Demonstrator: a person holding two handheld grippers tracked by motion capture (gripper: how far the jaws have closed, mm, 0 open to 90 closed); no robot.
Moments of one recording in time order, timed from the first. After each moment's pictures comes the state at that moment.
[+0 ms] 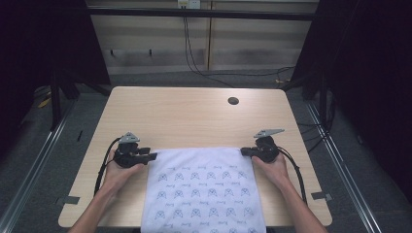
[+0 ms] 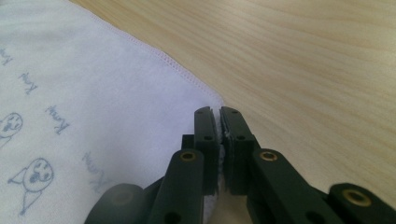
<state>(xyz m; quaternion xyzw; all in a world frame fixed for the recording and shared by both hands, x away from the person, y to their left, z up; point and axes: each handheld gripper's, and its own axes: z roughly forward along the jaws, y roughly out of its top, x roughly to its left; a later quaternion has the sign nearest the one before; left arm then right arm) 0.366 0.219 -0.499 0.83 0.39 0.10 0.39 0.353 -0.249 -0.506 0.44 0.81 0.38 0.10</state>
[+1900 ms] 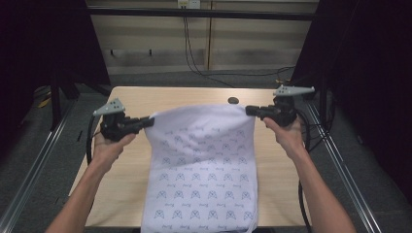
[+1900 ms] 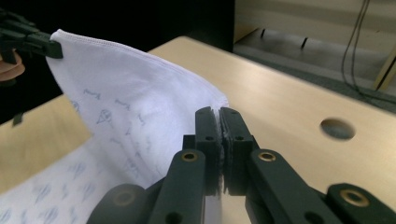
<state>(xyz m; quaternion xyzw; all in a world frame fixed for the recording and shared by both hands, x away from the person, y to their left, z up) 0.353 0.220 -0.379 0.79 0.28 0.11 0.54 0.357 -0.255 -0.352 0.37 0.76 0.51 0.13</state>
